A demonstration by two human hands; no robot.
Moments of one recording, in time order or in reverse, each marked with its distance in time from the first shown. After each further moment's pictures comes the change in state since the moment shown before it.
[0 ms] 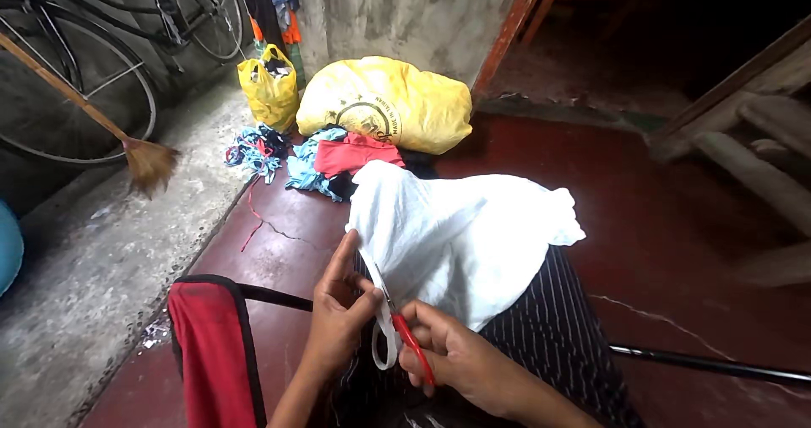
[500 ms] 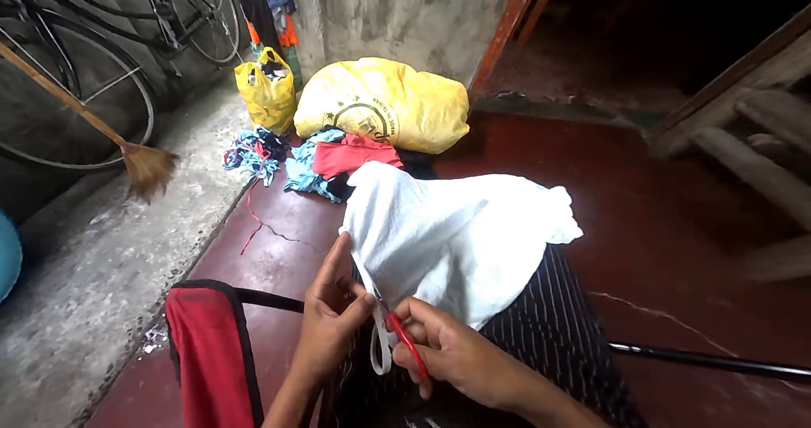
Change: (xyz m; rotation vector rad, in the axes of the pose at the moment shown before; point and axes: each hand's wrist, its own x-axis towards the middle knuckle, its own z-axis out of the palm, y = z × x) left_hand -0.002 0.006 -0.009 0.079 -0.051 0.026; right_hand 0.007 -0.005 -0.004 -0.030 -0.036 0.037
